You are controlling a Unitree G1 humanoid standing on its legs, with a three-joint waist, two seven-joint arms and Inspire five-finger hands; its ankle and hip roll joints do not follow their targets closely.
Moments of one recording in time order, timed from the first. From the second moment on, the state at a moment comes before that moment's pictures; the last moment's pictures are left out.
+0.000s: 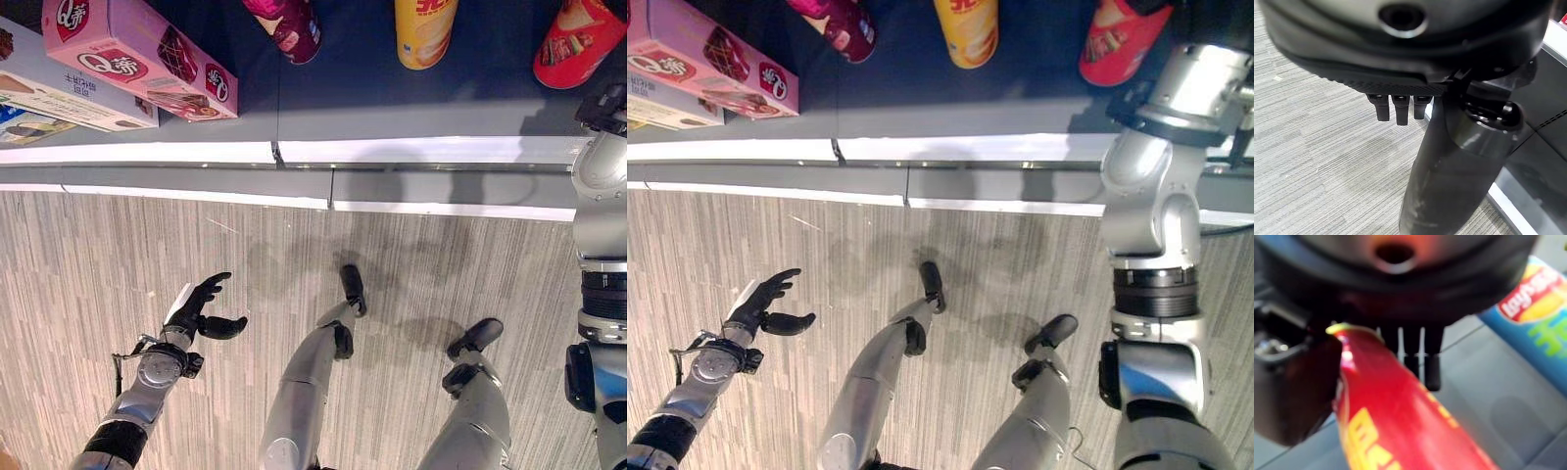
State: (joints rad) left arm -0.15 0.59 -0.20 0.55 -0.07 -0.17 0.05; right arm -0.93 -0.74 -0.04 0.08 -0.66 0.08 -0.66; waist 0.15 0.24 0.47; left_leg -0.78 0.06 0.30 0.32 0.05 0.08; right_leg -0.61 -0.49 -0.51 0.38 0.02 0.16
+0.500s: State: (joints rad) left arm -0.16 0.59 -0.23 0.54 -0.08 -0.17 0.05; right arm -0.95 -0.74 -0.04 0.08 -0.64 0.08 -0.71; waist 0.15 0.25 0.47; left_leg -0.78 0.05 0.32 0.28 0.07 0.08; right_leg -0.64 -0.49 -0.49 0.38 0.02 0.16
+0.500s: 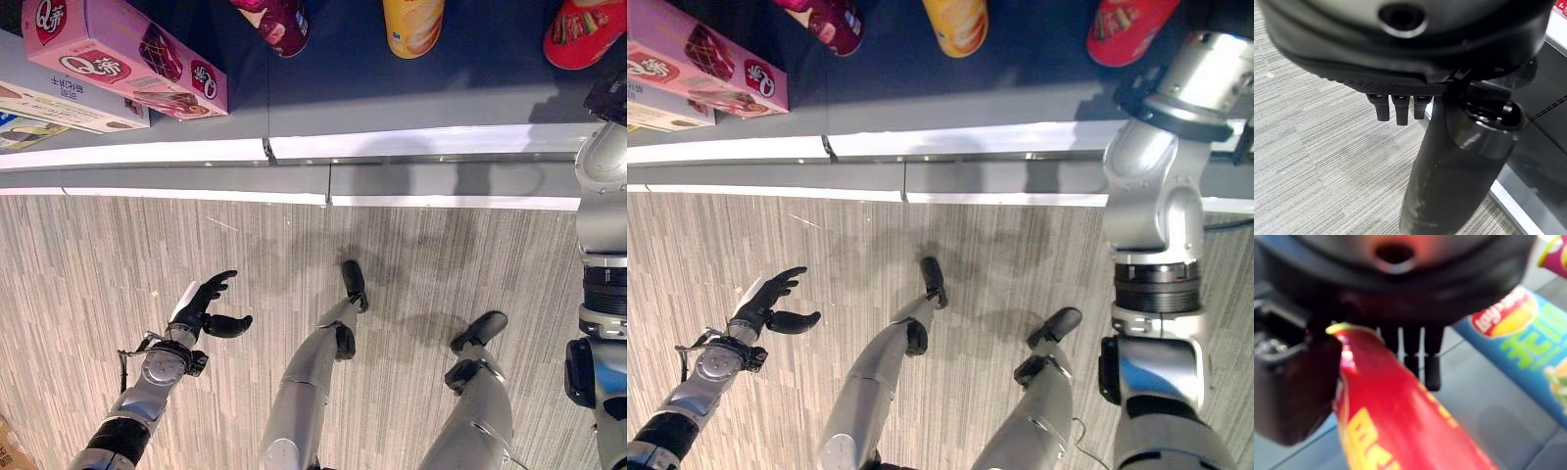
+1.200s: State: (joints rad) left arm -0.17 0.59 -0.23 0.55 -0.08 -0.17 0.05; right arm -0.96 -0.72 -0.04 0.08 -0.61 0.08 -0.73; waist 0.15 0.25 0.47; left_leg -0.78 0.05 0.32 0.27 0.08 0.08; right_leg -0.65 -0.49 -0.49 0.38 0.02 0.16
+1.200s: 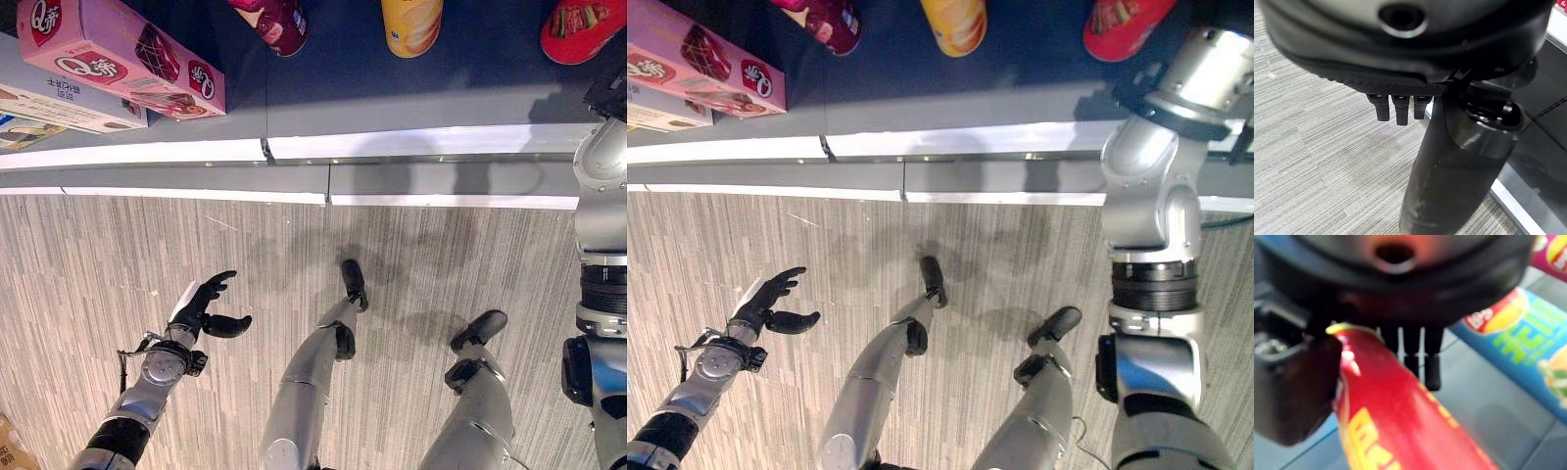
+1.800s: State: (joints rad) left arm -0.17 0.58 -0.24 0.55 -0.14 -0.17 0.10; right arm -0.89 -0.73 -0.03 0.03 -0.42 0.02 -0.73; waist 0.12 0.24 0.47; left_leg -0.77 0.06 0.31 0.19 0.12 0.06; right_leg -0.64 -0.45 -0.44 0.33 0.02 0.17
